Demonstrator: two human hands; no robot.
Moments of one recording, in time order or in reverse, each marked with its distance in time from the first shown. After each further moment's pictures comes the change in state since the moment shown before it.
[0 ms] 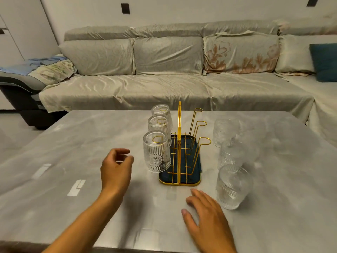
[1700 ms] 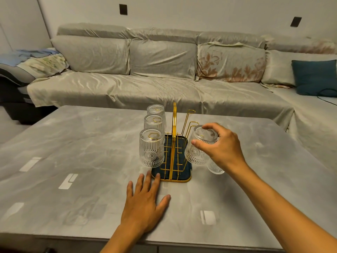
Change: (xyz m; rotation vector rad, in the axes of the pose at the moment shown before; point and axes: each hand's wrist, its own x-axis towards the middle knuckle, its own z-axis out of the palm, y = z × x) left_hand -0.078 -0.084 0.037 0.994 -0.578 0.457; right_hand 0.097 0.002 -0.132 0.193 0.423 -0.089
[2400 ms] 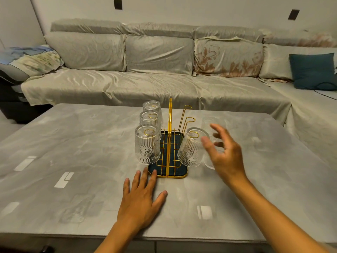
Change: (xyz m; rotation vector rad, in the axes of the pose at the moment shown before) left_hand 0.000 -0.002 0.002 -0.001 0.021 0.008; right_hand -0.032 0.028 0.008 0.176 0.100 0.065
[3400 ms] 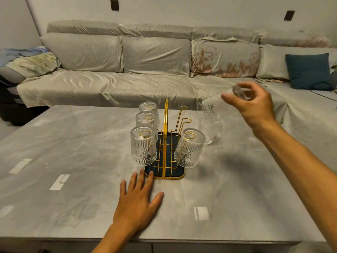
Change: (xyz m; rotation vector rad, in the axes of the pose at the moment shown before) left_hand 0.000 0.002 -0.004 0.004 -0.027 -0.007; right_hand 0.107 -0.028 -0.074 0.029 0.122 0.127
